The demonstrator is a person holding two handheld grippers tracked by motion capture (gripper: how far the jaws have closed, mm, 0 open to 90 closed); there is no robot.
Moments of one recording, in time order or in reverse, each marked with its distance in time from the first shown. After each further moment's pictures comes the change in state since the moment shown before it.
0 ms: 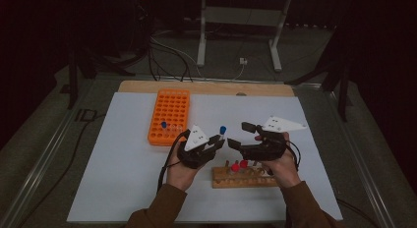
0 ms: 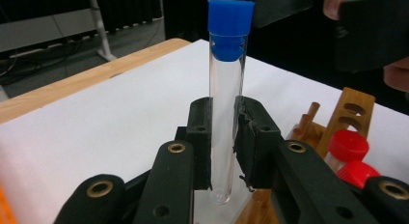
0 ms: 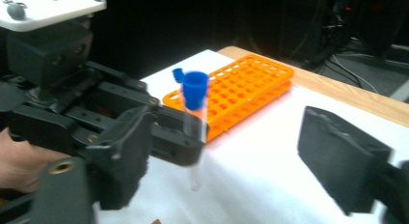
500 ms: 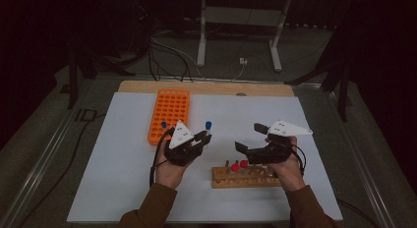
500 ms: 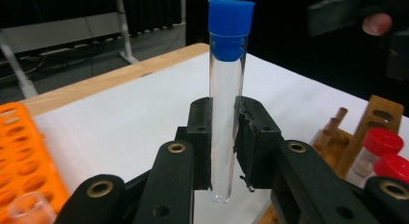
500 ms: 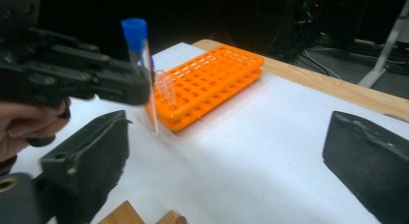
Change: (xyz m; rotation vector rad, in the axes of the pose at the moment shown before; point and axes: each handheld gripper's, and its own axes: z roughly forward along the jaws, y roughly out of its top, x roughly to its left) left arm 0.023 -0.006 -0.023 -0.034 0.073 -0.041; right arm -0.009 -0.015 -0.010 0.007 -0.098 0.007
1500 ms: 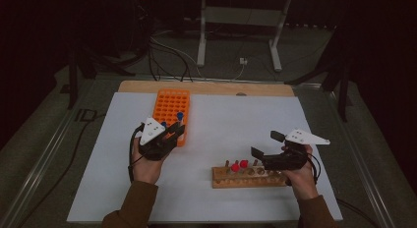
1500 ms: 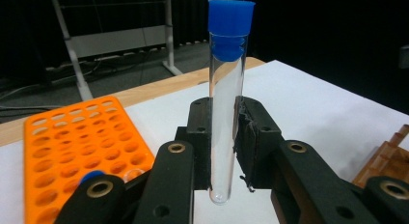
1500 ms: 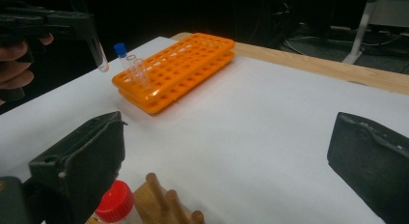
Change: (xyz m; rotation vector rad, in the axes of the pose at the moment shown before) left arm 0.043 -0.005 -0.039 -0.051 0.152 -0.035; right arm -0.023 -0.030 -0.029 -0.002 -0.064 0.076
